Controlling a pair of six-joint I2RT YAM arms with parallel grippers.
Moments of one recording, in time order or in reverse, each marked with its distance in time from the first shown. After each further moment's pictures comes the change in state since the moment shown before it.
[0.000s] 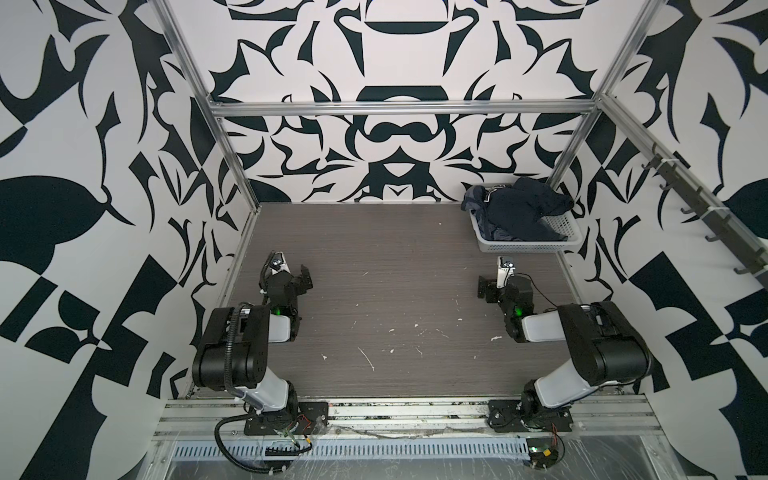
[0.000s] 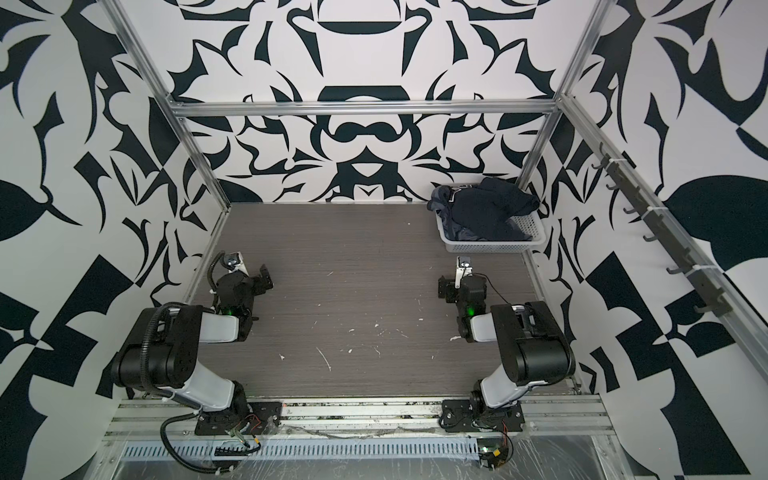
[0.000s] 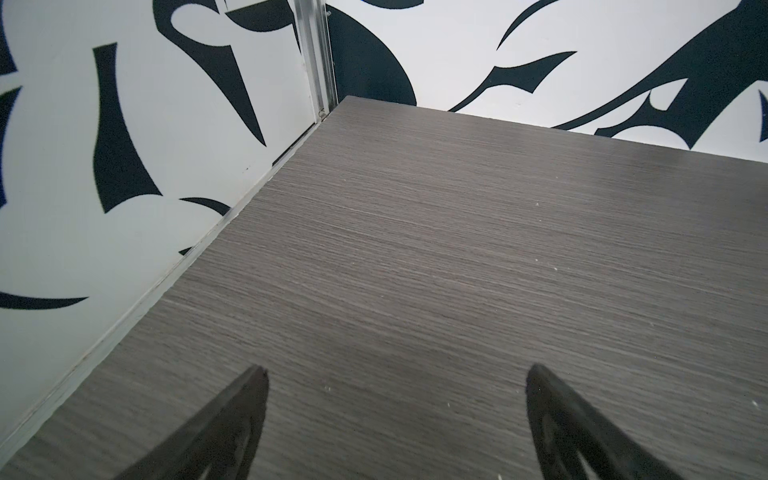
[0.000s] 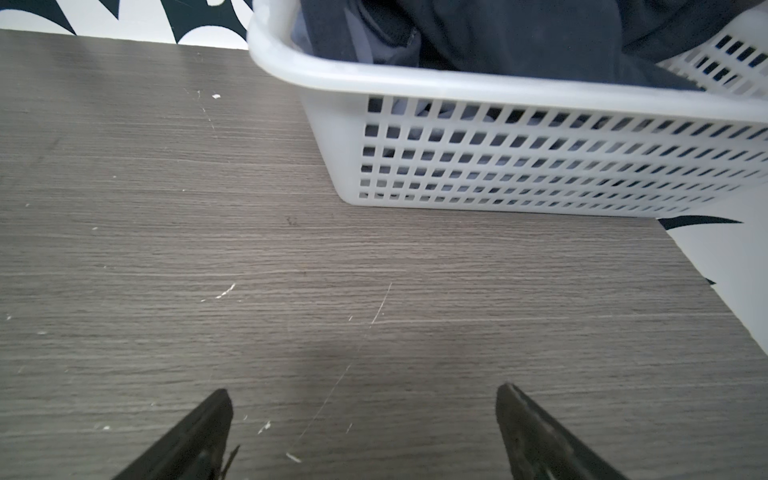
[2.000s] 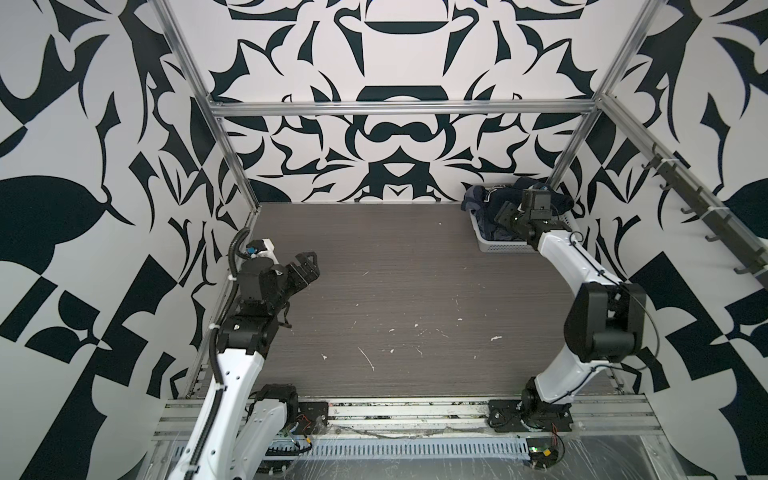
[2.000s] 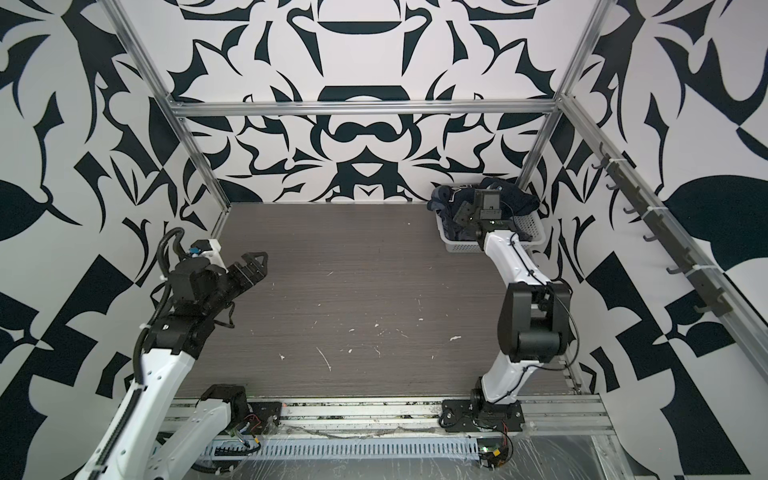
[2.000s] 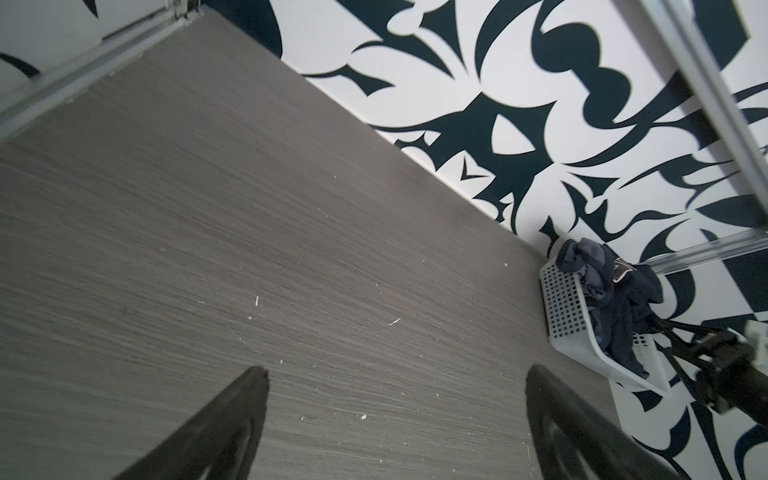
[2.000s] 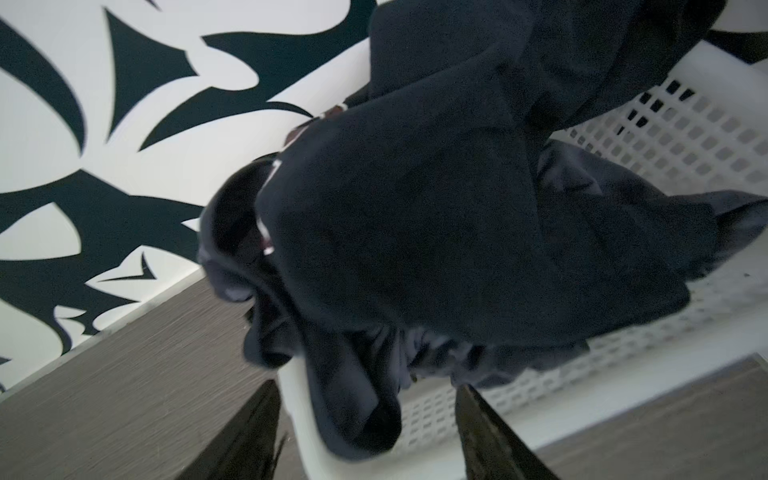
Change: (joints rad) left arm -0.117 -0.827 0.416 -1.319 0.306 -0.527; right arm -0.135 0.198 1.094 -1.085 -0.086 0.520
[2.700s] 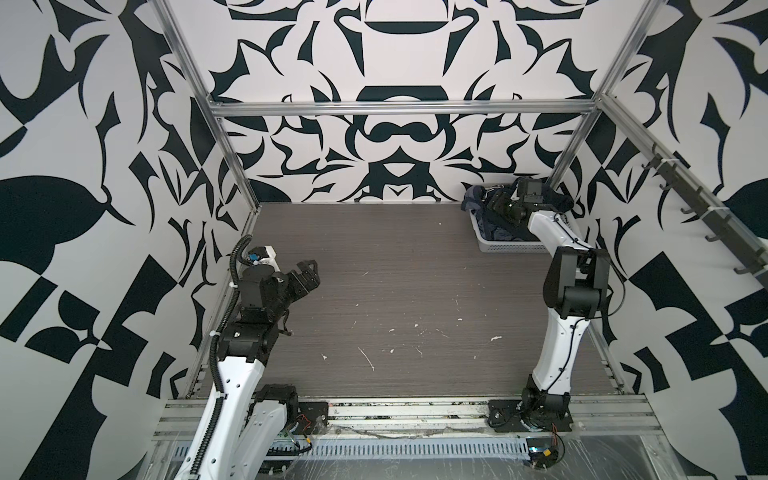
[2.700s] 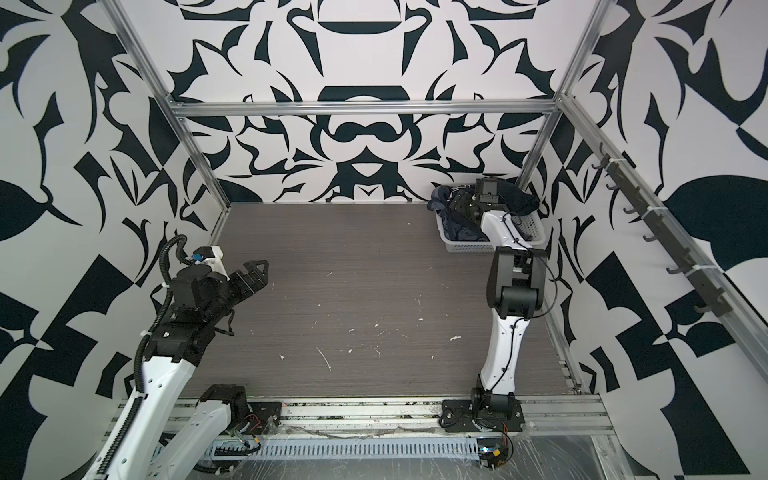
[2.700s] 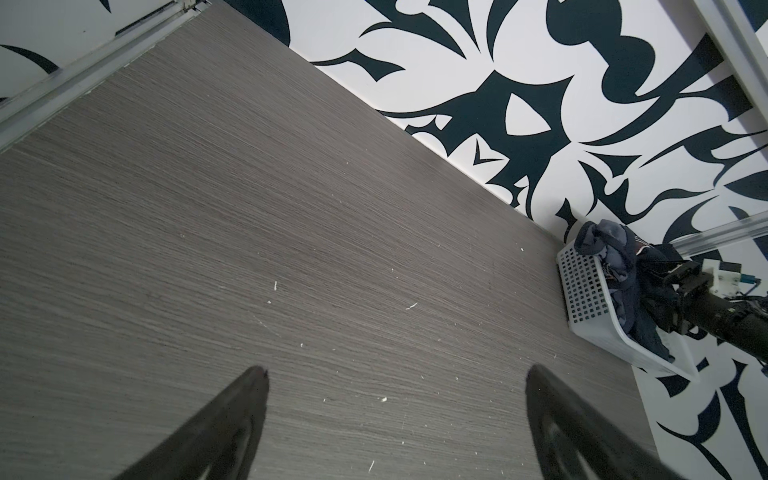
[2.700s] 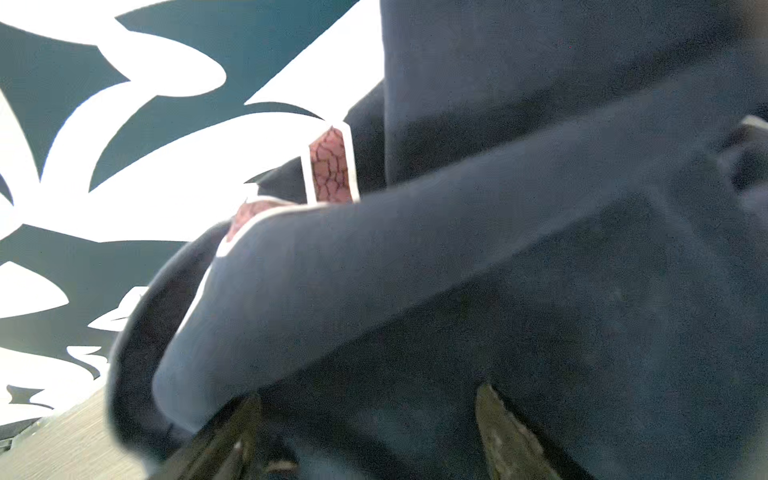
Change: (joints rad) left arm 0.000 -0.011 -0.041 -0.024 -0.003 0.037; right arm -0.031 0.377 0.371 -0.025 -0.167 0.034
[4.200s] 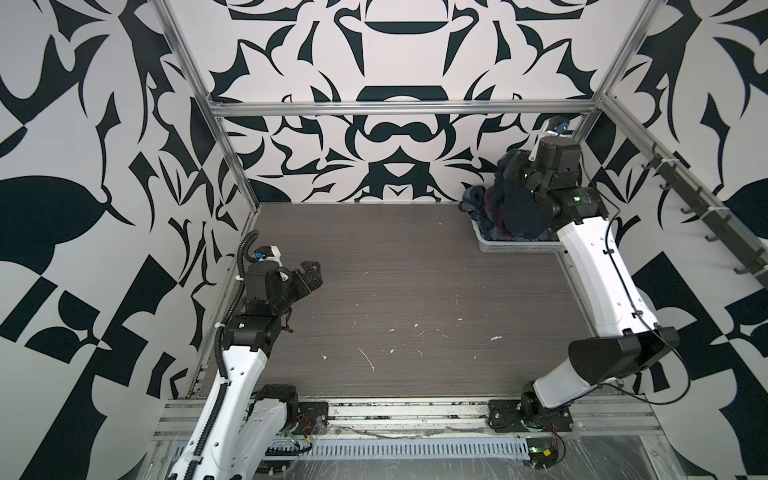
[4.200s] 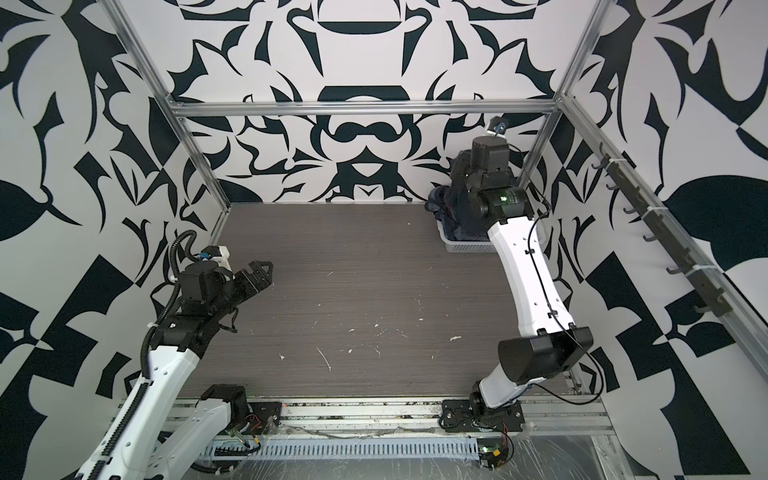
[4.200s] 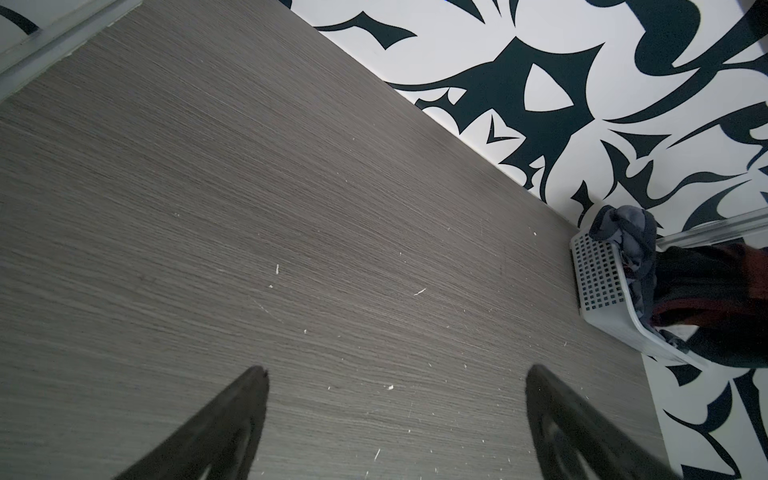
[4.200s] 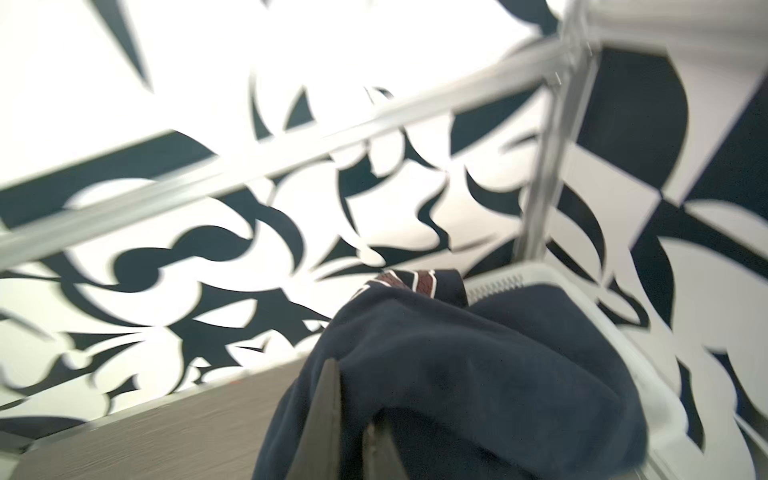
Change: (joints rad) left arm 0.000 0.068 0.000 -0.003 0.018 0.000; right arm 0.311 -0.565 0.174 -0.290 0.413 -0.237
